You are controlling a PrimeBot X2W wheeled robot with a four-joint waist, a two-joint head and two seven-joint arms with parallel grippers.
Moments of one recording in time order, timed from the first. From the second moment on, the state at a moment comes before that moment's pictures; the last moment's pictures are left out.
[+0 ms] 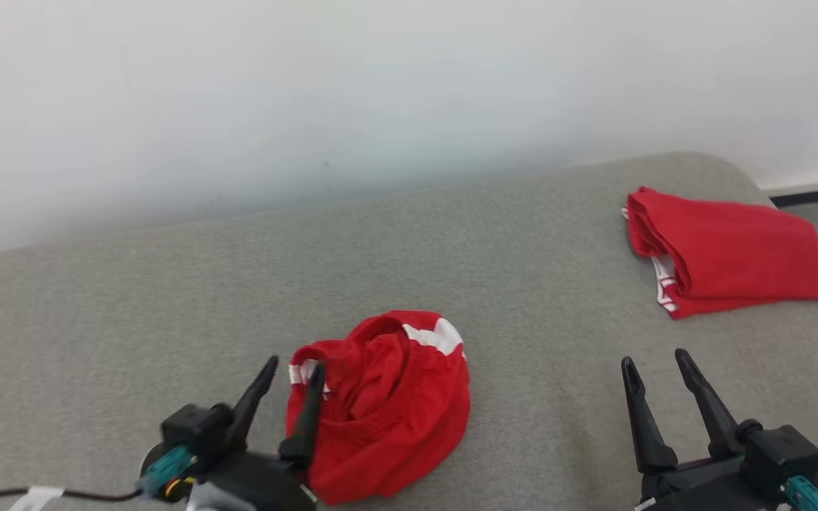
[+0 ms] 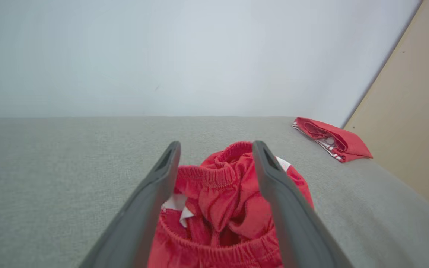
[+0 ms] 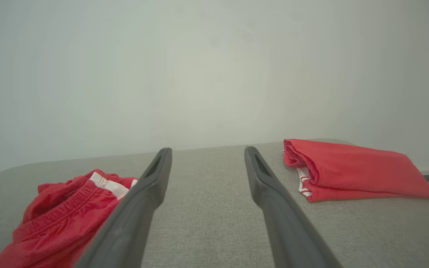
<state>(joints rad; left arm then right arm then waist) -0.36 0.12 -0.41 0.35 -0.46 -0.01 -0.25 -0.04 -0.22 0.26 0.04 0.24 0.13 -0.26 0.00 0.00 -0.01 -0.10</state>
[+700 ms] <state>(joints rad) 0.01 0.21 -0.17 0.00 -0.32 0.16 -0.26 0.02 -0.21 0.27 0.03 0.22 0.13 -0.26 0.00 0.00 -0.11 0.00</state>
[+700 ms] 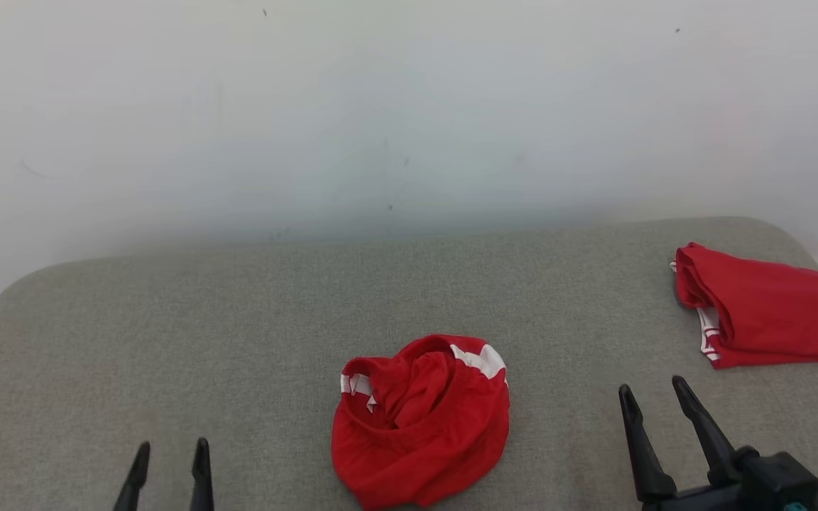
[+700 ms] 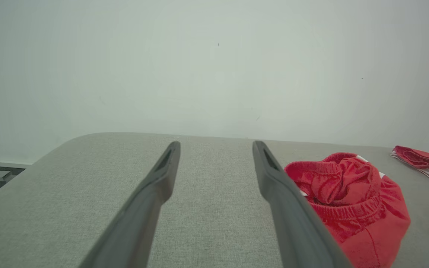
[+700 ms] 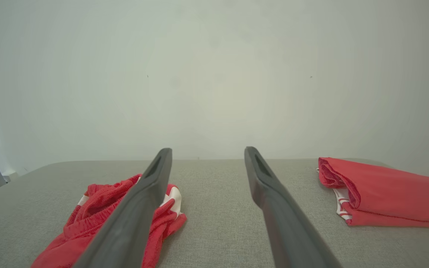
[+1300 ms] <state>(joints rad) 0.23 0.09 -0.06 -0.15 -0.16 0.11 -0.26 0.12 -0.19 0.25 0.01 0.20 0.13 -0.26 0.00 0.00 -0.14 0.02</state>
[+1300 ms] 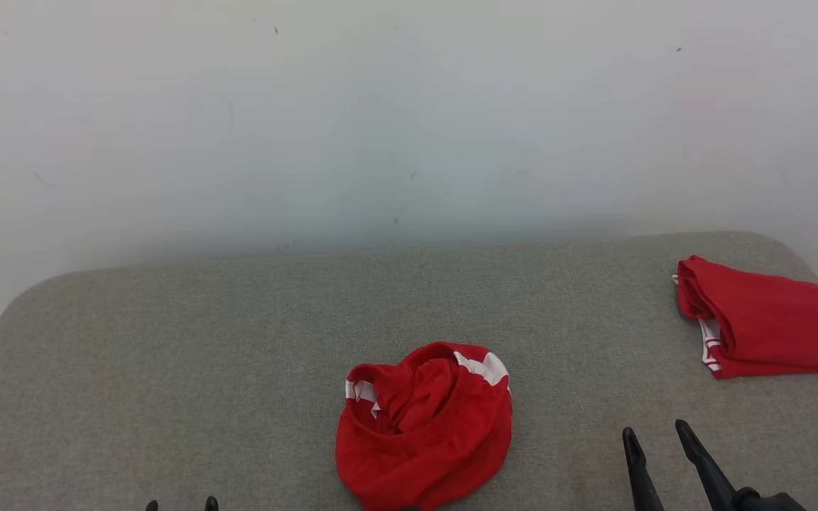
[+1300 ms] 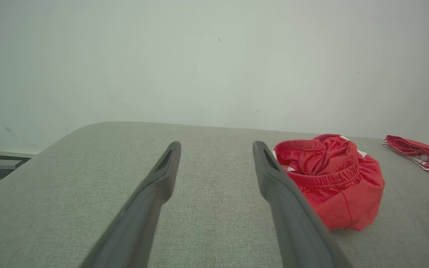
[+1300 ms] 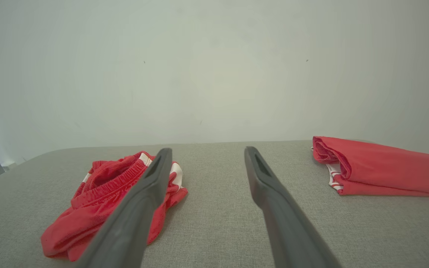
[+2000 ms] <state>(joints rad) 0.23 0.05 -0.01 -0.11 -0.12 0.04 -0.26 0.13 -0.20 0.24 0.02 0.20 0.13 -0.26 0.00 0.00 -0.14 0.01</state>
